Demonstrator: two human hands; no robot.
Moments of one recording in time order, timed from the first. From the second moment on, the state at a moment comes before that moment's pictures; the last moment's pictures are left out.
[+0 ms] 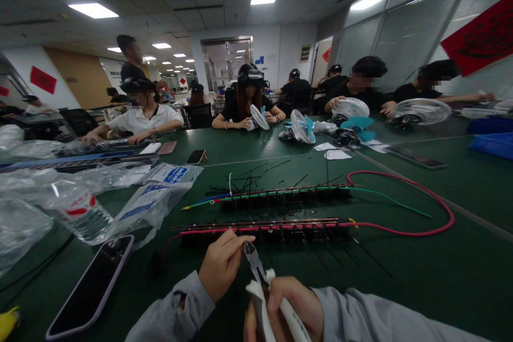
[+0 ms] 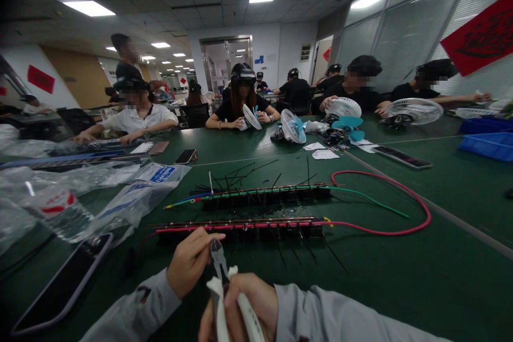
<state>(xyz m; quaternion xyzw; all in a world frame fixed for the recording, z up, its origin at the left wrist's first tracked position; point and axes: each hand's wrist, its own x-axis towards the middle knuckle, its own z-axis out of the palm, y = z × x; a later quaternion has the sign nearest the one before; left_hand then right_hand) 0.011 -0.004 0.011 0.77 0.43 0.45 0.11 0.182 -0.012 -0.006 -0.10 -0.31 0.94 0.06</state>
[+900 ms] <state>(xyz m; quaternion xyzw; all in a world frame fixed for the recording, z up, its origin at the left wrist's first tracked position) 0.010 -0.005 0.013 0.78 0.42 0.44 0.11 0.183 -0.007 0.004 -0.11 -0.33 0.94 0.01</state>
